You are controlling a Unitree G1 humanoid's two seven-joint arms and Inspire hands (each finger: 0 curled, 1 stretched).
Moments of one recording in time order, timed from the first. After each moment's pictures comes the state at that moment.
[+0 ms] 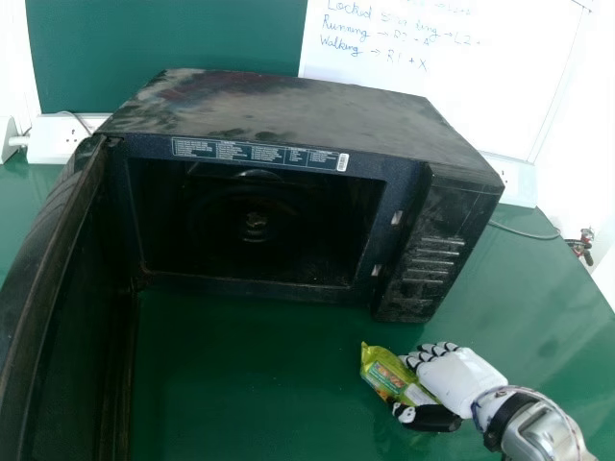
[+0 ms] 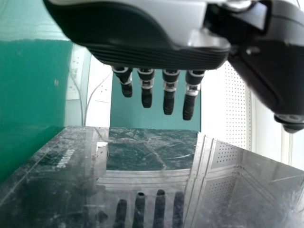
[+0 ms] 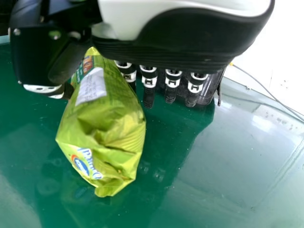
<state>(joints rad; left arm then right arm) 0.68 0.07 0.44 -0.25 -0.59 -0.71 -0.60 0.00 -0.97 0.00 -0.35 -0.83 -0.18 0.59</state>
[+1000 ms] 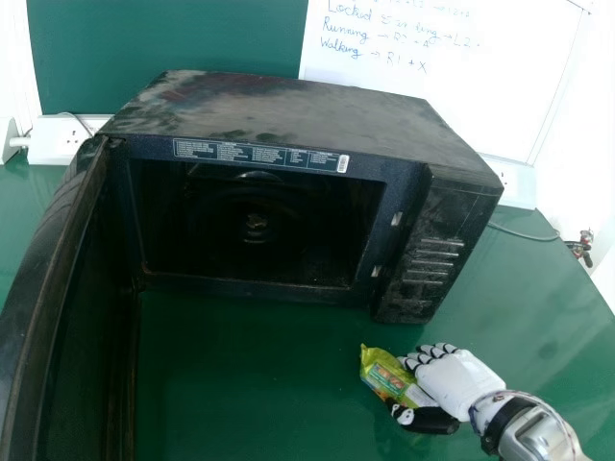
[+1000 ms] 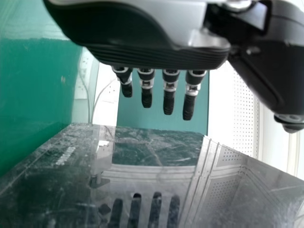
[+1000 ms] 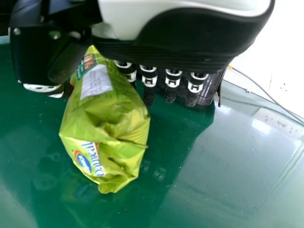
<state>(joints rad) 0.74 0.06 0.41 -0.35 -0.57 -0.62 -0.54 0.01 -0.98 0.03 -0.33 -0.86 -0.19 0.52</state>
